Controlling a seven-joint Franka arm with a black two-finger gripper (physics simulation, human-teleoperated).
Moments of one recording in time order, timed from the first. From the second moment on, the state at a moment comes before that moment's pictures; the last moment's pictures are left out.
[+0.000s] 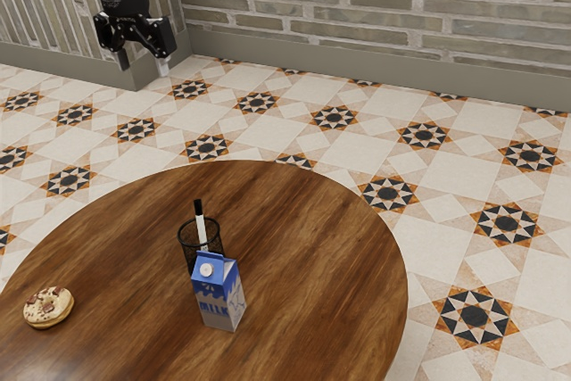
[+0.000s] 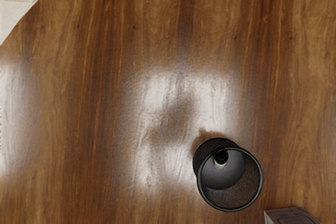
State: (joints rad) arm -0.10 0.25 0.29 -1.21 -0.06 1.45 0.10
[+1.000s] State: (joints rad) arm -0.02 0.68 0.26 -1.18 -0.22 2.02 -0.09
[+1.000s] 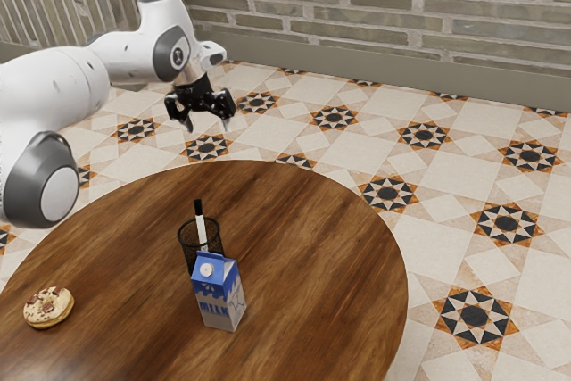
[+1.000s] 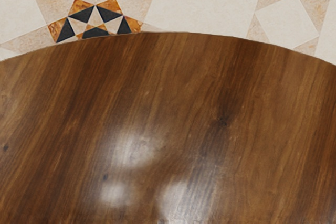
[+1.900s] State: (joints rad) arm -0.14 0.33 0.24 -1.79 -0.16 2.06 -0.27
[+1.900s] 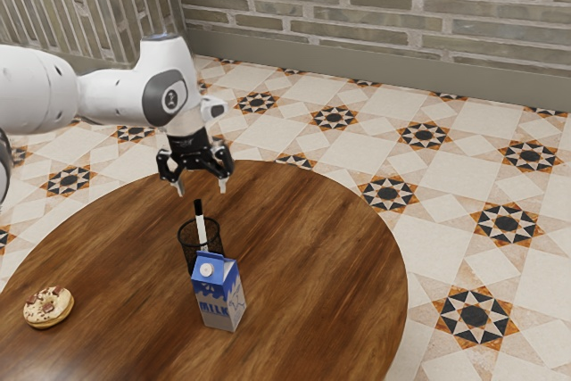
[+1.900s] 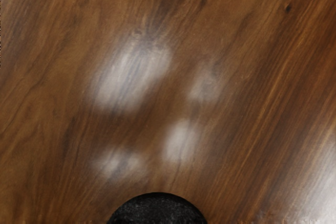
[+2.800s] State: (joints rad) arm -0.19 0.26 0.24 -1.96 -0.07 2.20 -0.32
